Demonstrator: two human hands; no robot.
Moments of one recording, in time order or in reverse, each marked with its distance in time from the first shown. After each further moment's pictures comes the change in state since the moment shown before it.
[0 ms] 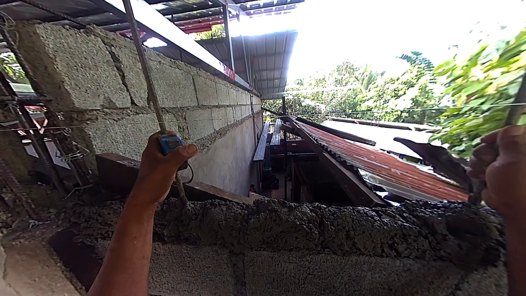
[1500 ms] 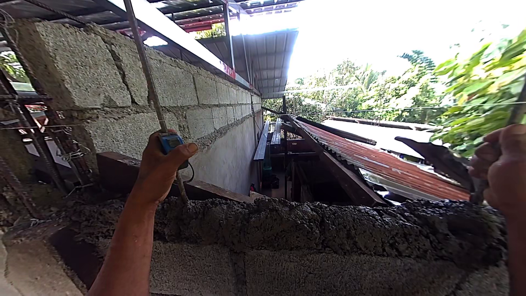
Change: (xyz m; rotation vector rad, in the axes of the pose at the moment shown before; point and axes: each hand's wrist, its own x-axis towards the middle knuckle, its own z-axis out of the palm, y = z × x) left_hand -0.001 0.001 0.000 -0.017 -0.007 0.004; right_hand 0.001 0.007 -0.003 0.004 0.004 0.016
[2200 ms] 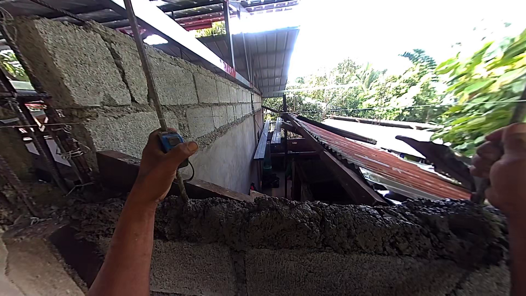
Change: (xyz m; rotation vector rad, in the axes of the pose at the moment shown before) left_hand 0.000 0.001 0.000 0.011 0.006 -0.009; right_hand 0.002 0.003 -0.001 -0.003 -0.020 -0.018
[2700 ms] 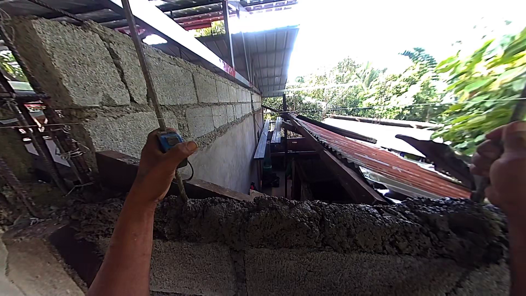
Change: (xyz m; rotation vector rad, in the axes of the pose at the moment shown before) left_hand 0.000 0.001 0.000 0.001 0.001 -0.009; right_hand -0.001 0.001 -0.001 -0.014 0.007 0.001
